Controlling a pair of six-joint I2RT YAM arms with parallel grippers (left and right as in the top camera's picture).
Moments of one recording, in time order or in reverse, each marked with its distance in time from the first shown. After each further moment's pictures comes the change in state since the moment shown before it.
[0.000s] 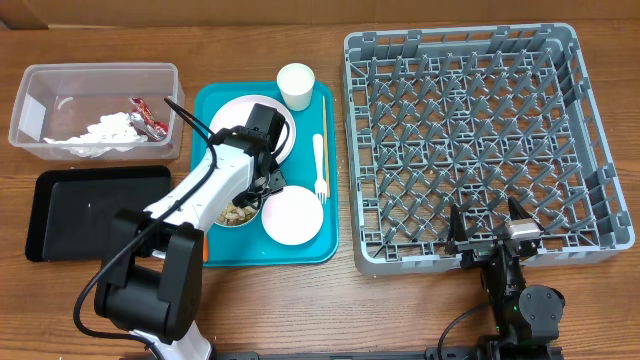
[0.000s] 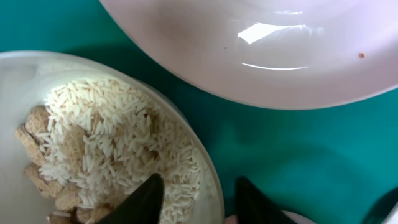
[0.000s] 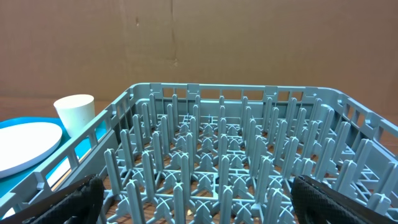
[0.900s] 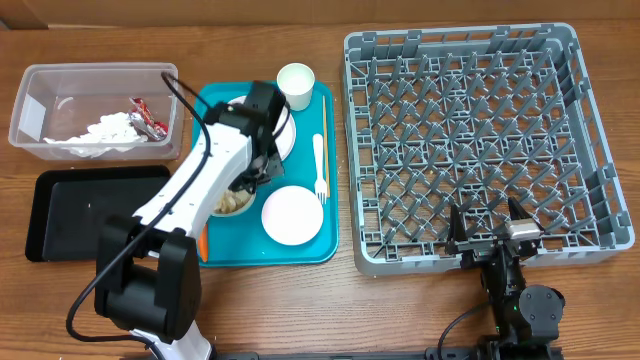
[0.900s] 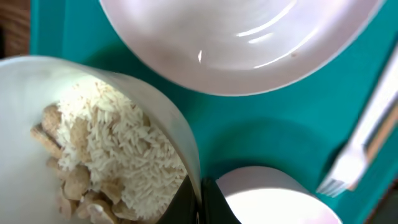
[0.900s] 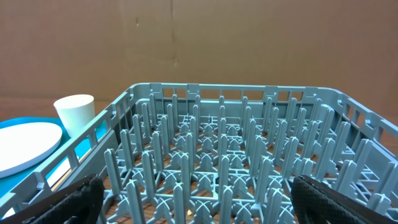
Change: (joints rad) left arm 0.000 0.002 0.240 -0.266 -0.010 0.127; right arm 0.000 0.000 0.000 0.000 0.000 0.001
